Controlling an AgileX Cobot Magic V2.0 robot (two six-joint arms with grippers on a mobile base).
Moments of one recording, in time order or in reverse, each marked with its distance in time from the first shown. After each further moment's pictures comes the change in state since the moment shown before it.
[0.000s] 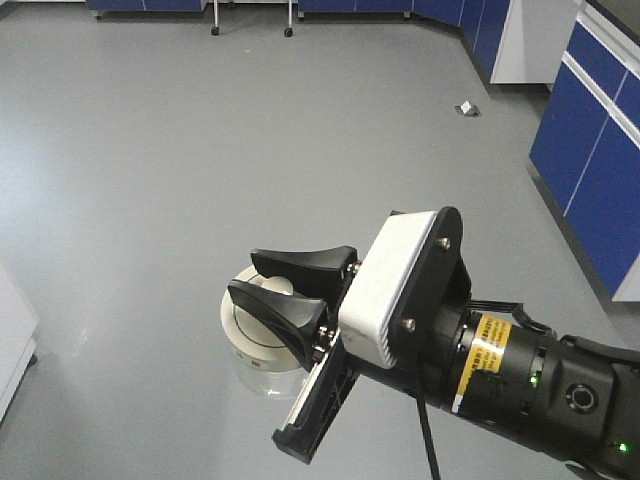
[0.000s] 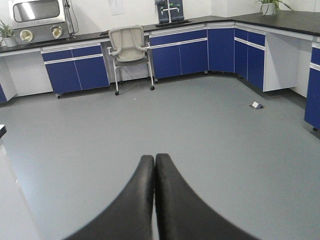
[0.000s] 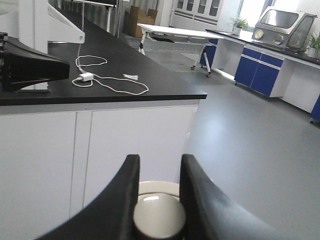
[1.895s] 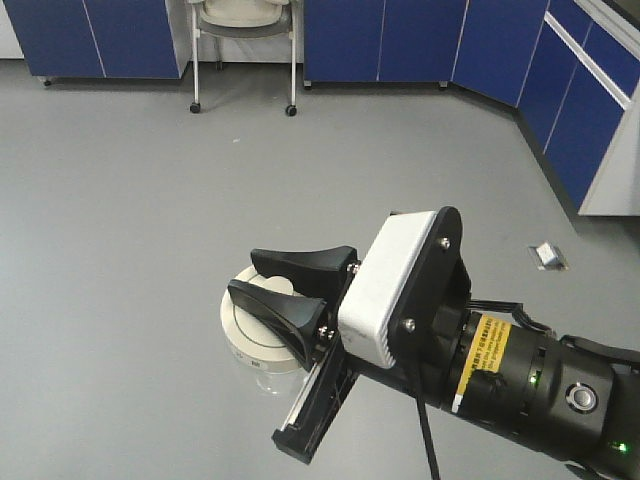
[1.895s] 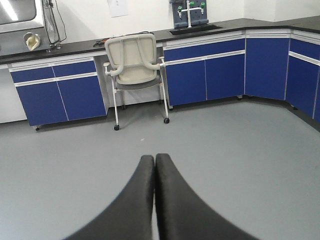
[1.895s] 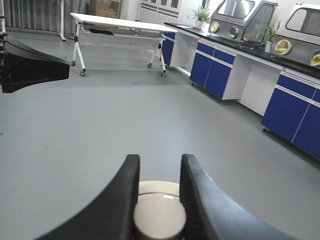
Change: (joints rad) left arm 0.000 0.000 0.000 0.000 0.000 0.000; right arm 0.000 0.000 0.000 0.000 0.001 0.000
